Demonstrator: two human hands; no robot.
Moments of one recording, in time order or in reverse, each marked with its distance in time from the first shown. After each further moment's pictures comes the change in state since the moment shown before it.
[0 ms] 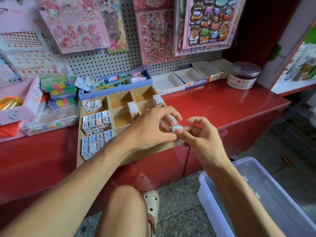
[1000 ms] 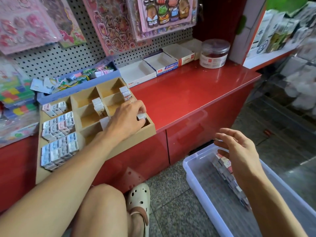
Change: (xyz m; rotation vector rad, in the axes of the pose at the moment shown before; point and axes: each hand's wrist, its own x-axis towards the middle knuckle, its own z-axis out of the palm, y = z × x) left_hand 0.057 -0.038 0.053 0.510 0.125 -0.064; right_hand -0.040 0.046 -0.142 -0.091 0.517 0.247
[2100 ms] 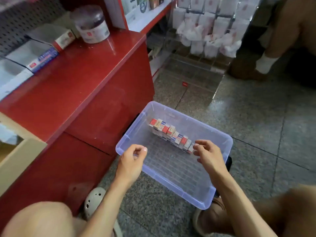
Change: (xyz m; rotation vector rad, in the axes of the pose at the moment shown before) left_hand -0.103 0.145 0.202 -0.629 -0.532 -0.186; right_hand -0.047 0.140 -0.162 -0.062 0.365 0.295
